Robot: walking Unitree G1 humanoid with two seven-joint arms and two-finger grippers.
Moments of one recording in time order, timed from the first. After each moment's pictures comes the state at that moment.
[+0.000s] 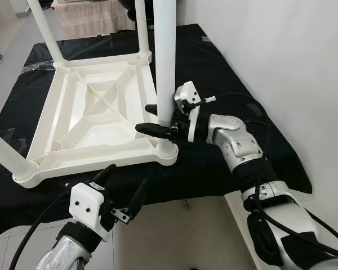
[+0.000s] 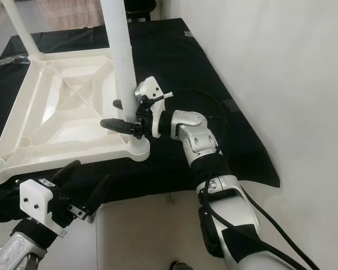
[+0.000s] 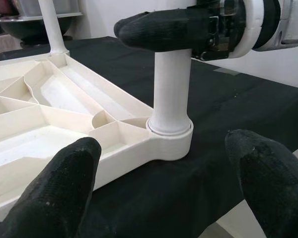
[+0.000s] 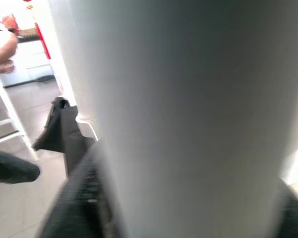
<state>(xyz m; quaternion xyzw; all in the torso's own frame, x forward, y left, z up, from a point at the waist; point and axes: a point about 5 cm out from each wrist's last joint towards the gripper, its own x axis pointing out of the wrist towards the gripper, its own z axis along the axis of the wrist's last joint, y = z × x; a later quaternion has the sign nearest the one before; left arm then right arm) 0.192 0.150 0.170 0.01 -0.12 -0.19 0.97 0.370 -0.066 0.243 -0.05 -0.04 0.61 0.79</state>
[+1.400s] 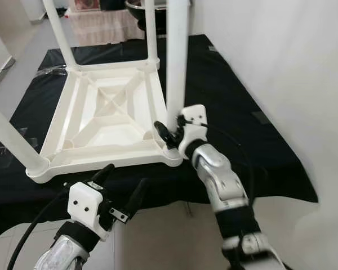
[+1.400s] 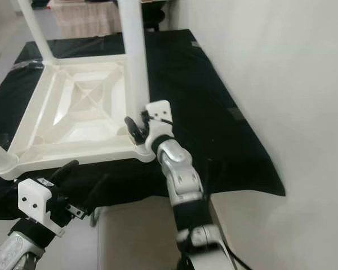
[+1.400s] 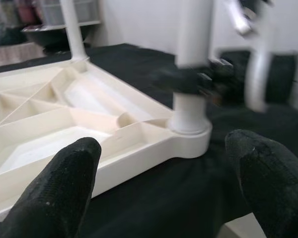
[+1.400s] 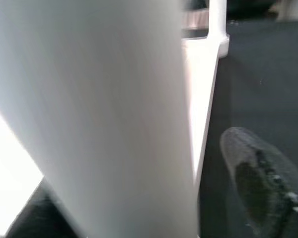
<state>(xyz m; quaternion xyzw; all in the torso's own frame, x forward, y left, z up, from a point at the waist) 0.197 0.153 0.174 0.02 -0.13 -0.18 0.97 0.343 -0.082 0.188 0.02 -0.02 0.20 0.98</state>
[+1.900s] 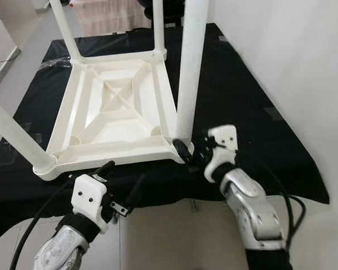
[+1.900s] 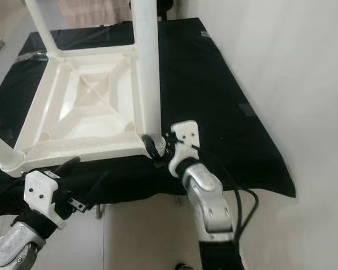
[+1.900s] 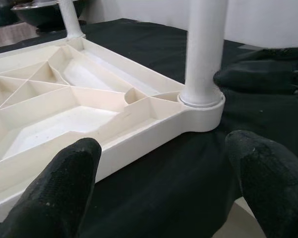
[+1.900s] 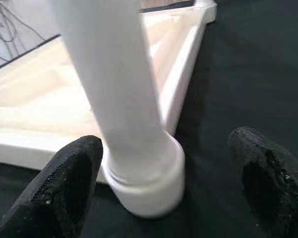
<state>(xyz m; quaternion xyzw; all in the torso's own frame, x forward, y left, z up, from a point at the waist) 0.207 0.156 0.169 0.05 -0.09 -0.19 0.98 0.298 -0.115 0.172 0.01 0.00 0.22 0.98</state>
